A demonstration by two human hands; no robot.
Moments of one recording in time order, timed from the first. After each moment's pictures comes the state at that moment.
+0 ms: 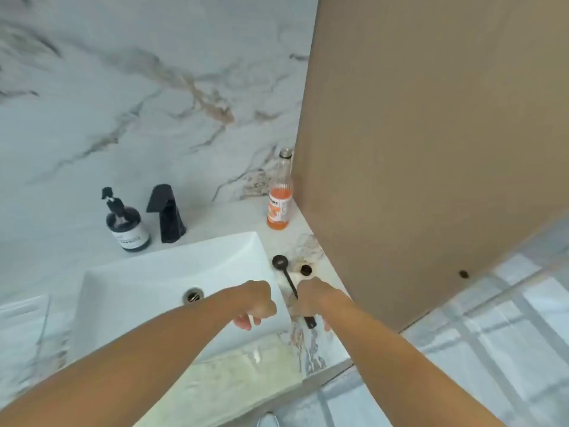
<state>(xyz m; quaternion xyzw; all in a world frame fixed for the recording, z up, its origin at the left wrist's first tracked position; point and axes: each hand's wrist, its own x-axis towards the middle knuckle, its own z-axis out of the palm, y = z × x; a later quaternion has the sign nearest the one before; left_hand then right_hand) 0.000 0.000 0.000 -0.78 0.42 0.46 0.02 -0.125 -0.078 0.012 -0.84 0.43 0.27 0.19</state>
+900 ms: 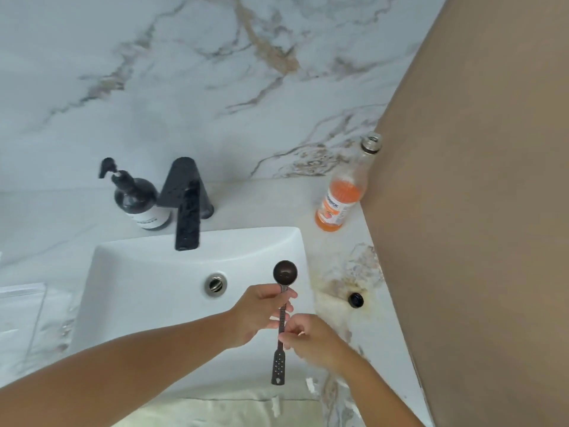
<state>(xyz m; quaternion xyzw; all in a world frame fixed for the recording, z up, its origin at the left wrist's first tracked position) 0.078 -0.061 -0.116 -0.62 0.05 0.61 -0.49 -0.058 -0.145 -0.107 -0.71 0.37 0.21 0.56</state>
